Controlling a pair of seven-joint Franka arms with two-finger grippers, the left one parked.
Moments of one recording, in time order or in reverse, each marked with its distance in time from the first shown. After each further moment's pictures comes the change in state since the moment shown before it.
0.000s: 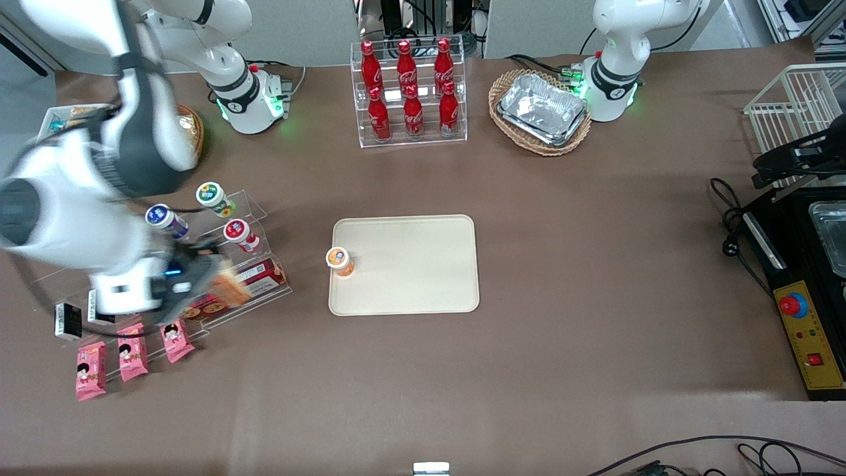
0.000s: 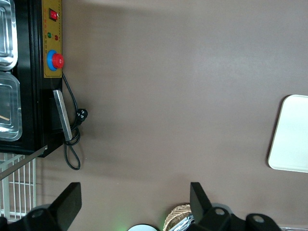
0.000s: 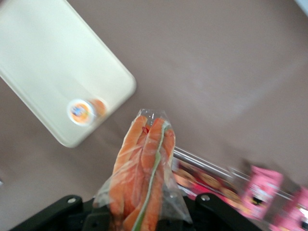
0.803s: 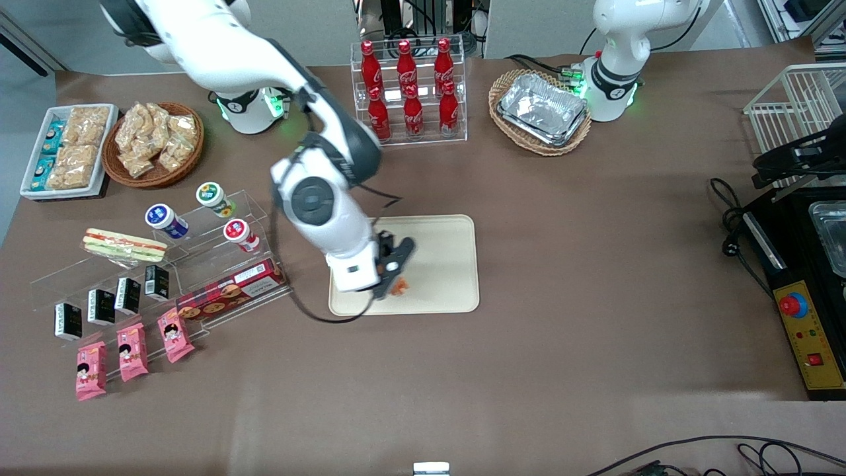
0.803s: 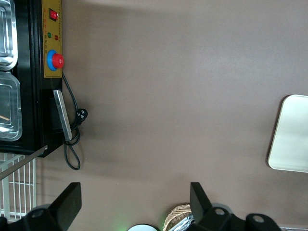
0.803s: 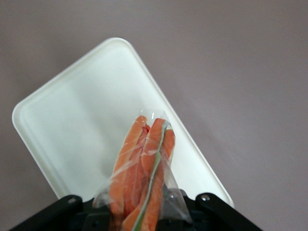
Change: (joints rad) arm 0.186 0.250 0.264 -0.005 -0.062 0.412 0.258
